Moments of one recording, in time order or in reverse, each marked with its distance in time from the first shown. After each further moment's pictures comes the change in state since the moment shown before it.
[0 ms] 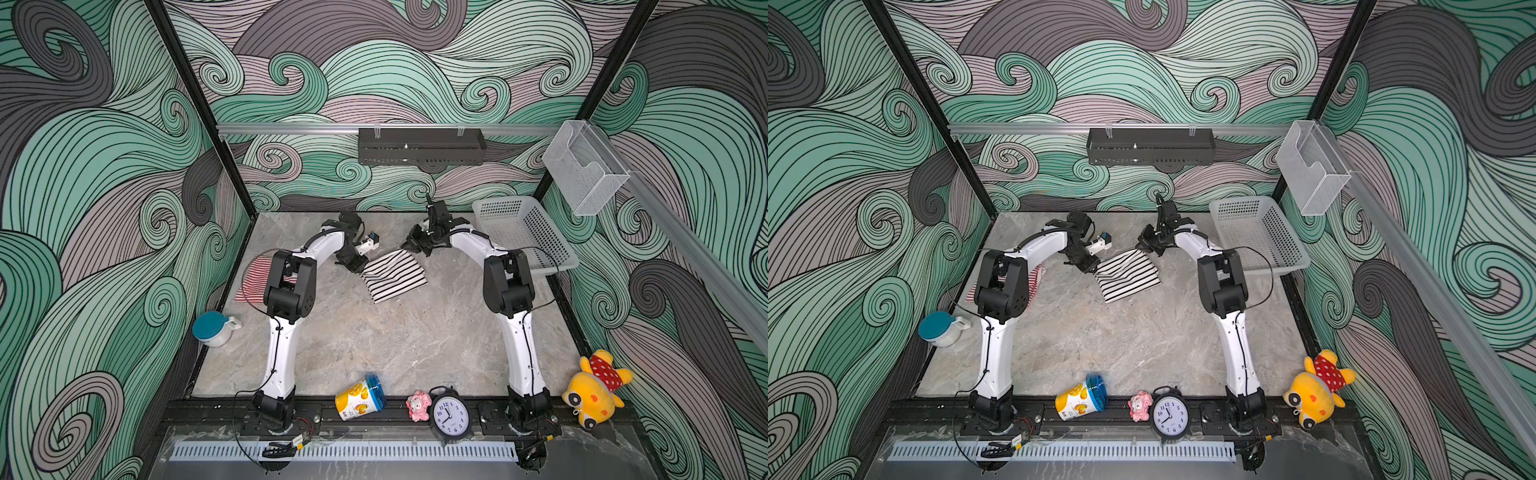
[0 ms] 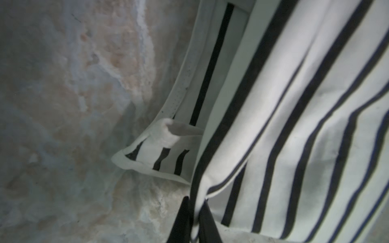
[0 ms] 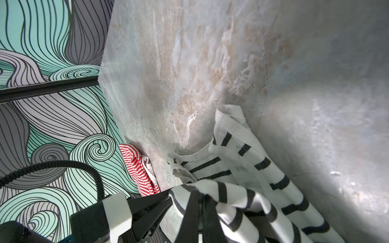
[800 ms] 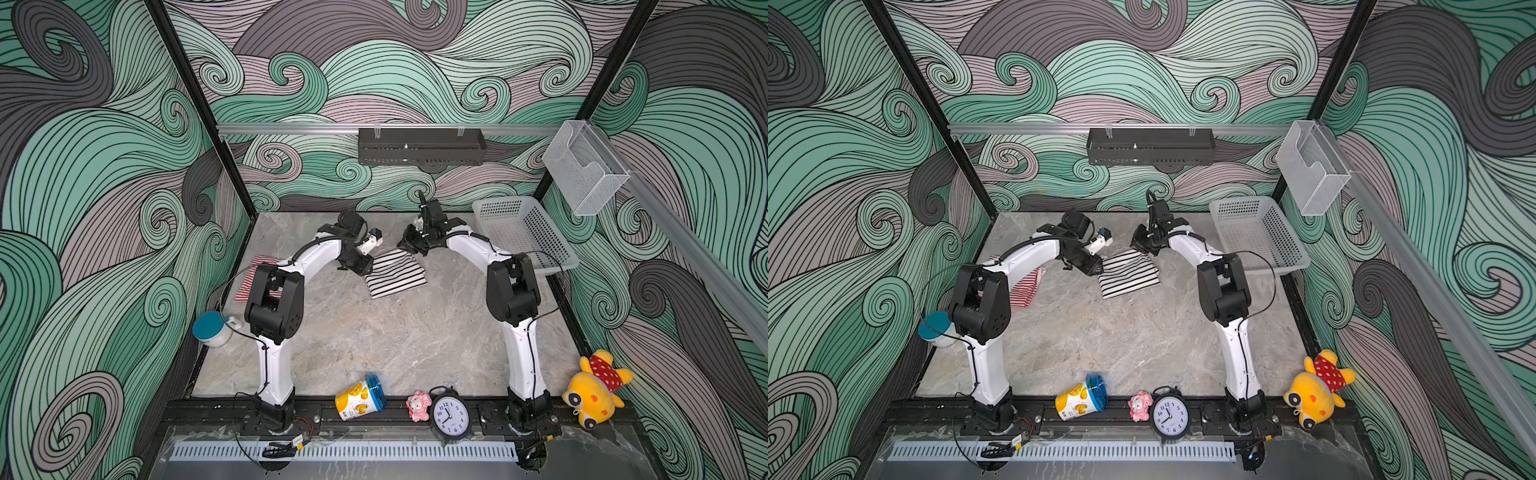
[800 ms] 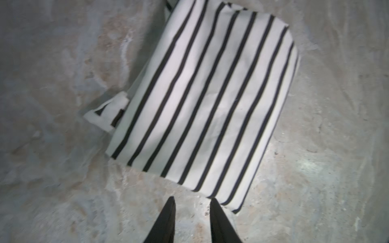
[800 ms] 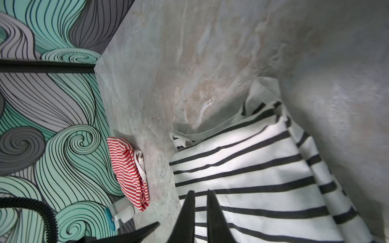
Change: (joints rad) left arm -0.080 -0.270 -0.253 0.107 0.100 -0.170; right arm 0.086 -0.098 -0.046 -0.006 0.134 -0.081
